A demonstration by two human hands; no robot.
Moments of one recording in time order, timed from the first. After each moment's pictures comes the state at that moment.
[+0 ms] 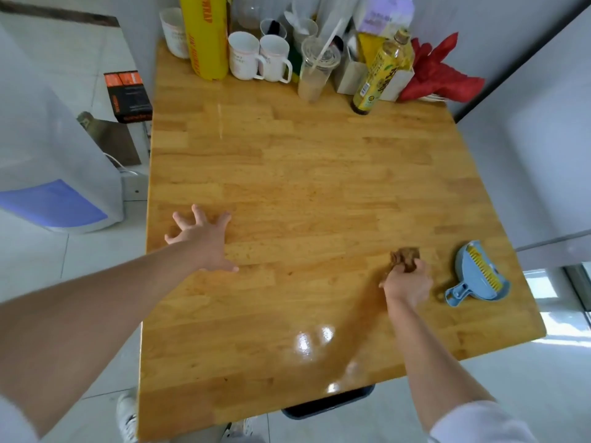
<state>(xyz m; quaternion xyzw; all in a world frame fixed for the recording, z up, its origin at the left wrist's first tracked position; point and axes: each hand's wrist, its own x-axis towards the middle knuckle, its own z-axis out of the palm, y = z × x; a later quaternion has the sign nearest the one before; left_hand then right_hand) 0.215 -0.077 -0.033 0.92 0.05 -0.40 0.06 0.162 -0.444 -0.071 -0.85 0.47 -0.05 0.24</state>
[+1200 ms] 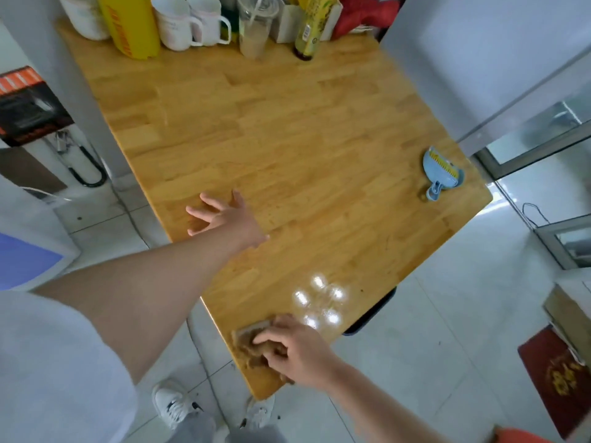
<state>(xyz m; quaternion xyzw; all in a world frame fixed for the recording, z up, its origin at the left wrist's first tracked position) 0.218 -0.064 -0.051 0.90 -0.02 -0.43 0.05 -0.039 -0.145 -0.080 -0.93 -0.04 0.17 0.33</state>
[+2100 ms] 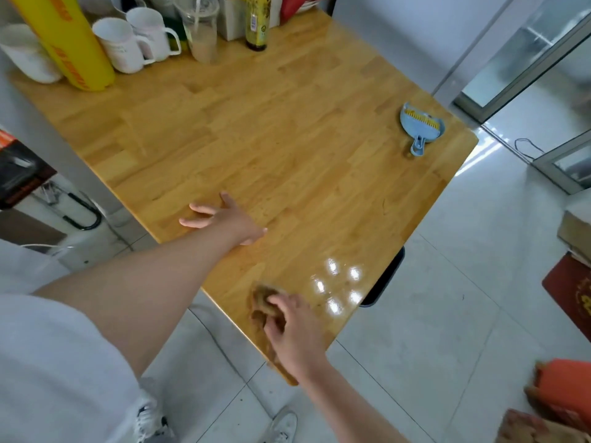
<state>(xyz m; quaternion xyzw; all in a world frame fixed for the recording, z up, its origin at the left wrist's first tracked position) 0.220 -0.070 -0.043 0.90 -0.08 -0.43 -0.05 -0.027 -0.067 -0.090 -0.91 0.28 0.03 0.31</state>
